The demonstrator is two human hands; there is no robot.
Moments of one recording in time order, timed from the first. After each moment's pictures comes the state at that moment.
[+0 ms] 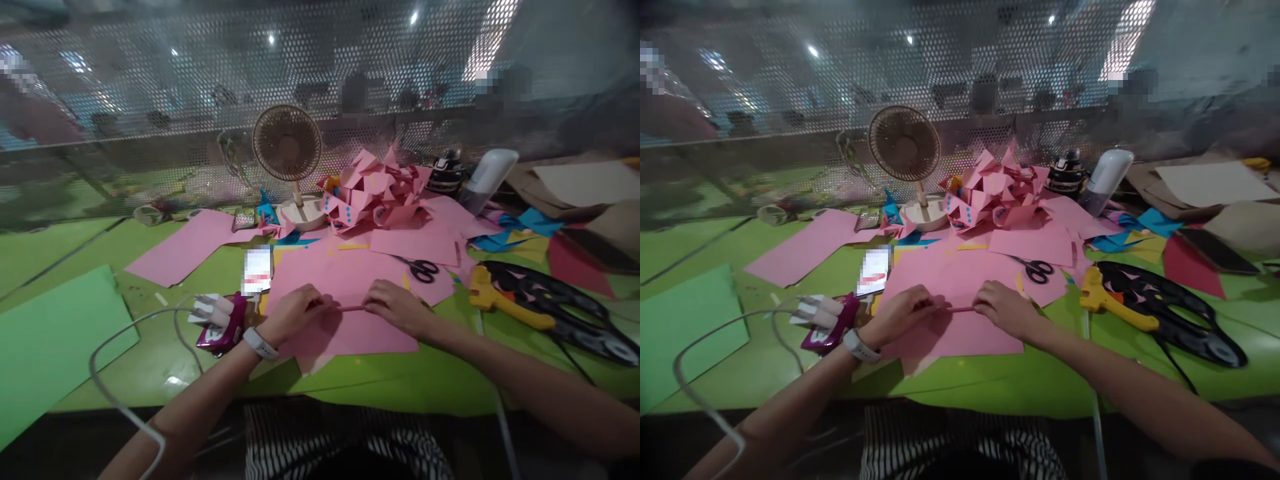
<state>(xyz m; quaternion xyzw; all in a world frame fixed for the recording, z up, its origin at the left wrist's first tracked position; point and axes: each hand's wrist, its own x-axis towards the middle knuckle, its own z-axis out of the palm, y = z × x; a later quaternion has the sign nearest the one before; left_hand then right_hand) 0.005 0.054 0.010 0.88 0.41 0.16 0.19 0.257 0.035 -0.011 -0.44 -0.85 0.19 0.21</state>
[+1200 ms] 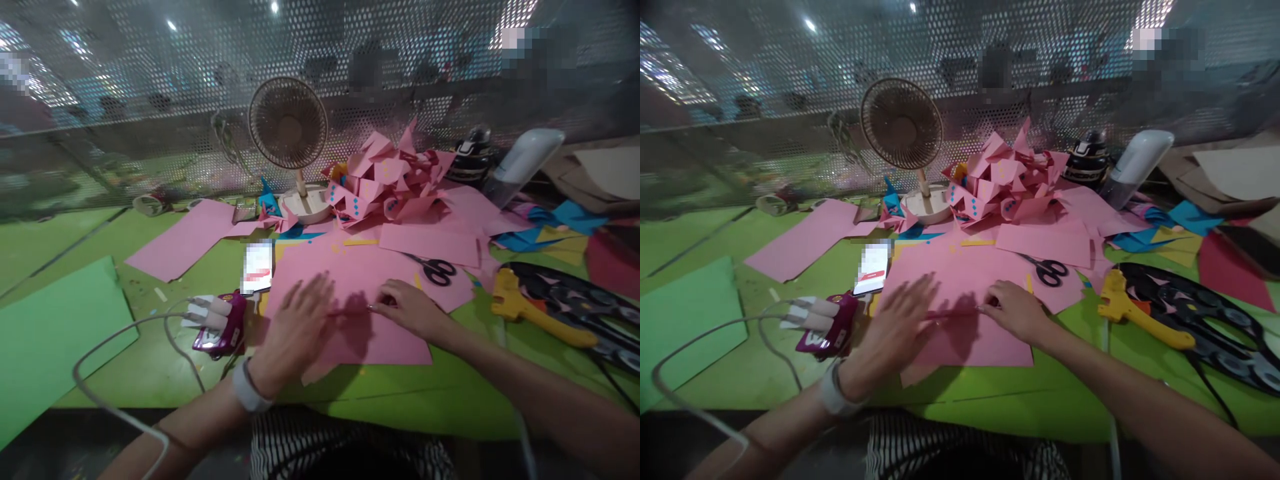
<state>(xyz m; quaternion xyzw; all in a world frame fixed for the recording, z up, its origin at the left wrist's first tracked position) 0.015 0.022 0.027 0.89 0.44 0.06 -0.09 0.260 0.047 -0.015 -0.53 -0.79 0.23 0.18</state>
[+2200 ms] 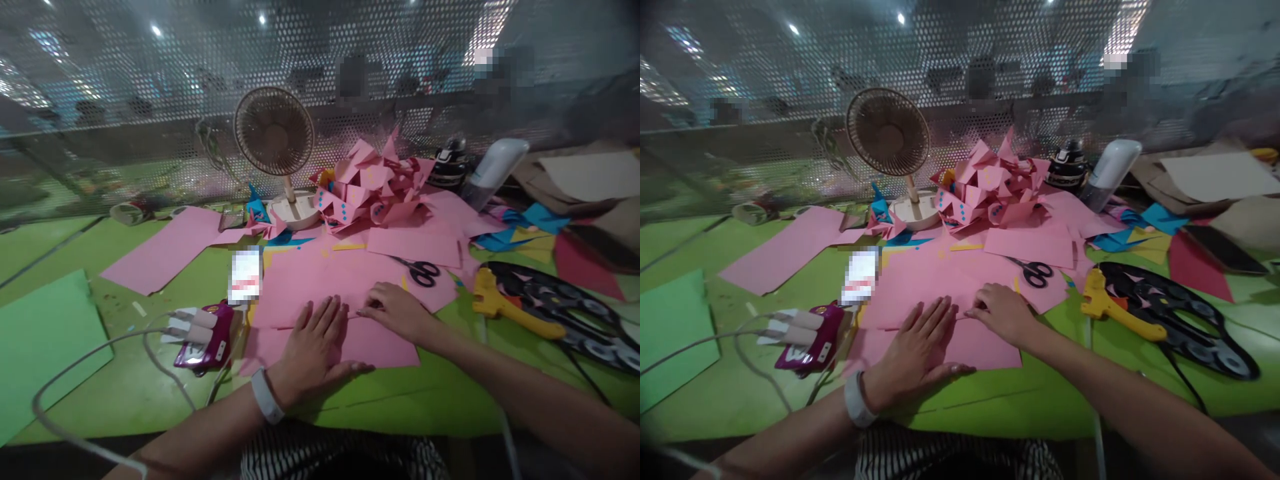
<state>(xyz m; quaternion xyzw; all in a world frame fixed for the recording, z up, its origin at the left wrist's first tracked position) 0.036 0.014 -0.013 0.93 0.36 0.05 0.03 0.257 0.046 -0.009 -0.53 -0.81 0.19 0.18</state>
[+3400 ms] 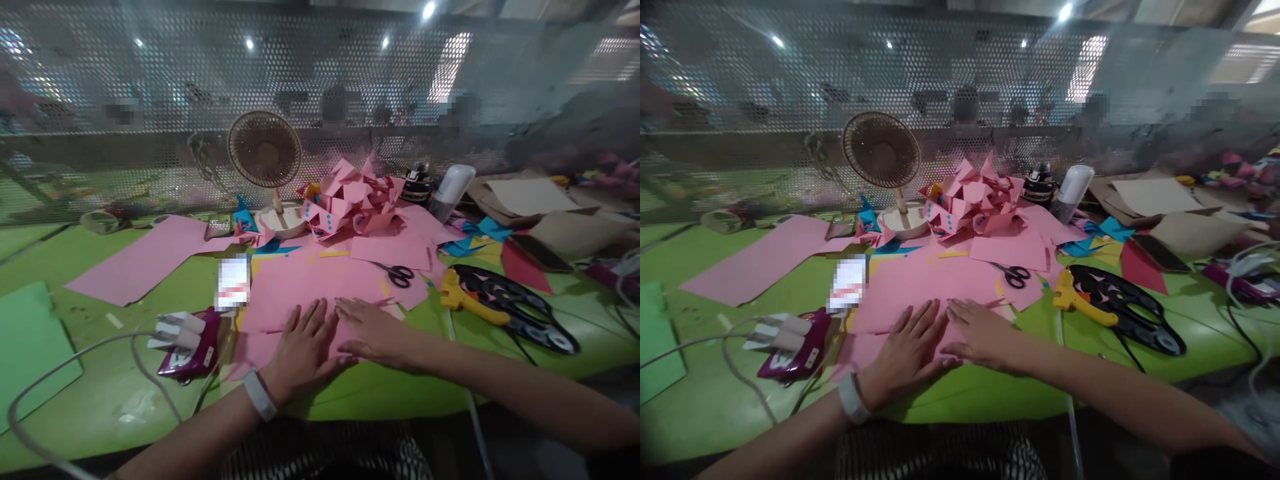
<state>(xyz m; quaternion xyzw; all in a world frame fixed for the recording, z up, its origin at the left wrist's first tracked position) 0.035 0.012 -0.016 0.93 0.36 0.08 0.01 0.248 0.012 -0.007 -0.41 -0.90 0.13 0.09</state>
